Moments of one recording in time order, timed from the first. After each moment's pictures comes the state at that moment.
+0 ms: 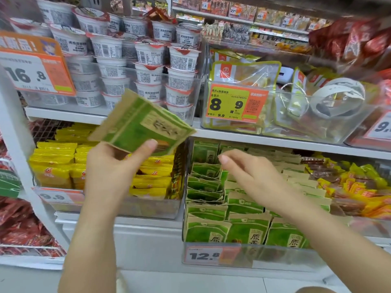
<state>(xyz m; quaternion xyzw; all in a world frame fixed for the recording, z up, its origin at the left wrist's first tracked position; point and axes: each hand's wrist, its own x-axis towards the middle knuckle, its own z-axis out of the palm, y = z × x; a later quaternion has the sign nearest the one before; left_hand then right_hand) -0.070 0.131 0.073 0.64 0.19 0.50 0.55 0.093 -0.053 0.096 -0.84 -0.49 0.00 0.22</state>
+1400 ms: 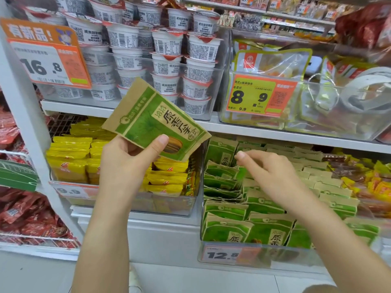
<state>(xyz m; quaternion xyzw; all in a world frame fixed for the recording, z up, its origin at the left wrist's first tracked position) -0.075 0.141 0.069 0.63 0.22 0.45 0.59 0.094 -0.042 0.082 -0.86 -0.42 0.01 0.28</state>
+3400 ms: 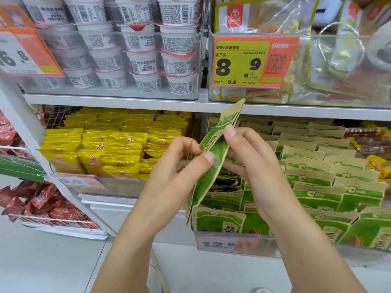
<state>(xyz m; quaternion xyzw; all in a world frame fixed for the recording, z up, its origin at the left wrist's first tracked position) -0.044 0.070 0.065 0.72 0.16 0.25 0.62 0.060 -0.033 0.076 -0.61 -0.28 0.26 0.69</state>
